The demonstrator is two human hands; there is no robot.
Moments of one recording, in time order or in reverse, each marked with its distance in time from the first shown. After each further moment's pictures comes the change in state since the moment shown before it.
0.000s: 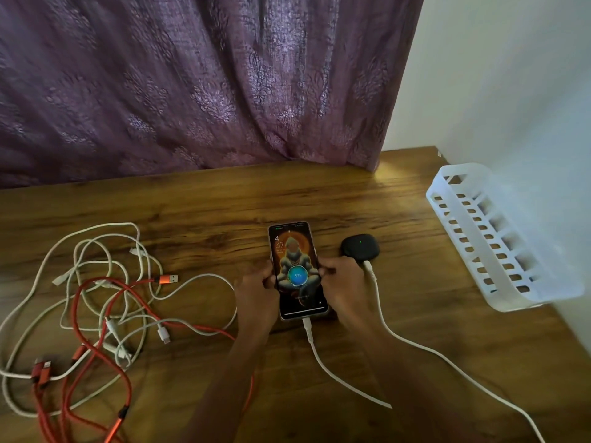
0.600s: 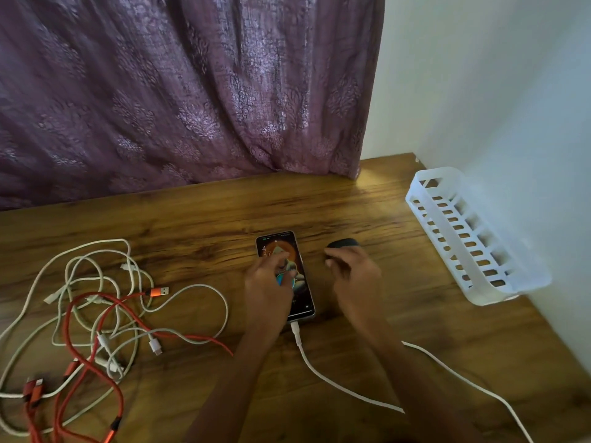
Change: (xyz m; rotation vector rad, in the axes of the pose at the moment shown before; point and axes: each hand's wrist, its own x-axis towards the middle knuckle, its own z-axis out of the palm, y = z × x) left_hand -0.002 0.022 0.019 0.106 0.049 0.288; right_hand -0.007 0.019 -0.030 -0.045 0.324 -0.343
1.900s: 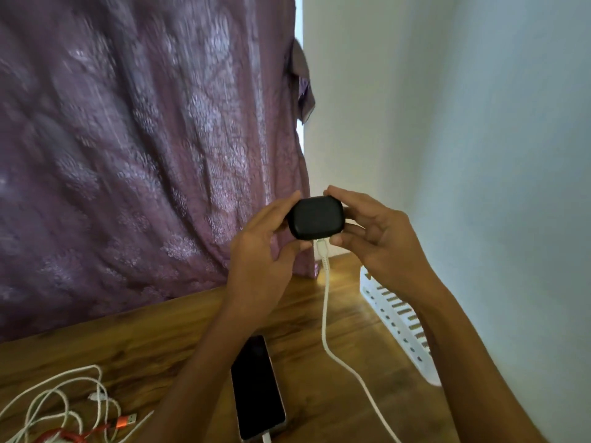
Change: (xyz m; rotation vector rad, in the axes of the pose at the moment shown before) left_hand 0.019 0.200 -0.106 -0.389 0.075 0.756; right_hand 0.056 -0.126 -0.188 0.448 -0.023 -0.465
